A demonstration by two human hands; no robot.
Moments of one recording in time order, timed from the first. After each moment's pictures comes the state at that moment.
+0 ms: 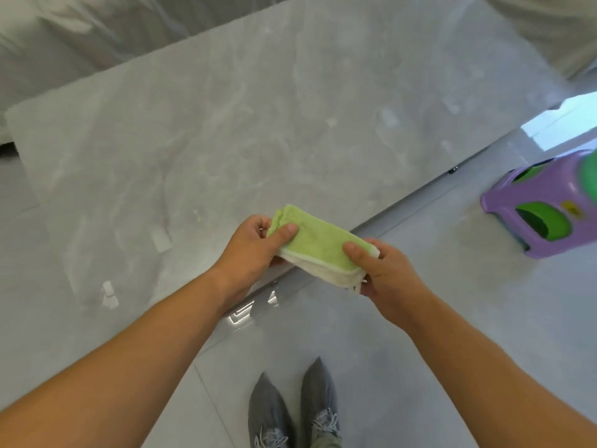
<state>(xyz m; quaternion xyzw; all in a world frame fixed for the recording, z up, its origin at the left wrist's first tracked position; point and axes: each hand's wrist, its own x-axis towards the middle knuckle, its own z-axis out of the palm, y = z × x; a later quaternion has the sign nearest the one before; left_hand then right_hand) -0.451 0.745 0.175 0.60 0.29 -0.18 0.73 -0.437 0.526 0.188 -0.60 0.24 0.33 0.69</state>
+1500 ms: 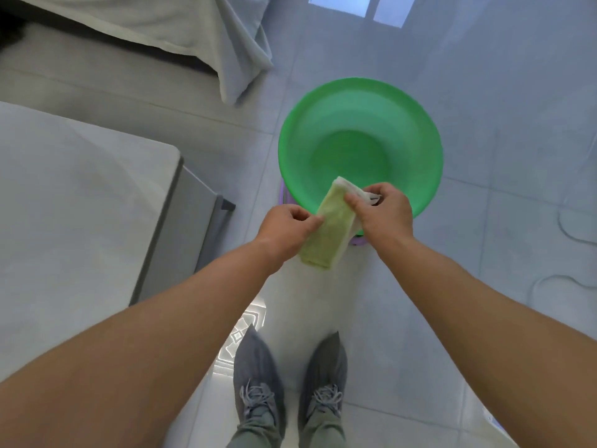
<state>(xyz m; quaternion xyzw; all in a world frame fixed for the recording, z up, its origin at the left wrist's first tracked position) -0.010 -0.006 0.029 0.77 0.01 -0.45 0.45 -0.093 -0.159 0.029 -0.68 0.50 -0.03 0.53</state>
